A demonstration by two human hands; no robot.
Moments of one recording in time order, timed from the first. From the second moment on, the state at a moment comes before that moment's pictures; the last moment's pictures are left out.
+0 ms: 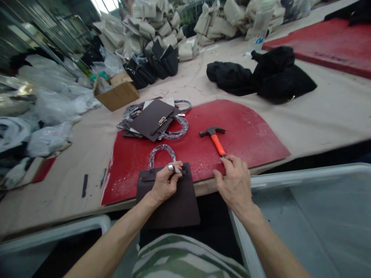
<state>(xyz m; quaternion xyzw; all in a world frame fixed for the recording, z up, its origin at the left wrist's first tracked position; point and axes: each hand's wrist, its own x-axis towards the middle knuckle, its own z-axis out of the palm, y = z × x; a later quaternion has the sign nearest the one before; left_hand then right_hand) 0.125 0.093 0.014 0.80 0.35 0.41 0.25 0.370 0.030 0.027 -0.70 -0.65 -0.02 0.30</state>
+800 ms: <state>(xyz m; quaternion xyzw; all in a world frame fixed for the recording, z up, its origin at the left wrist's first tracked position) 0.126 0.087 0.014 0.80 0.33 0.44 0.23 0.273 0.063 0.091 -0.62 -0.71 0.21 0.25</state>
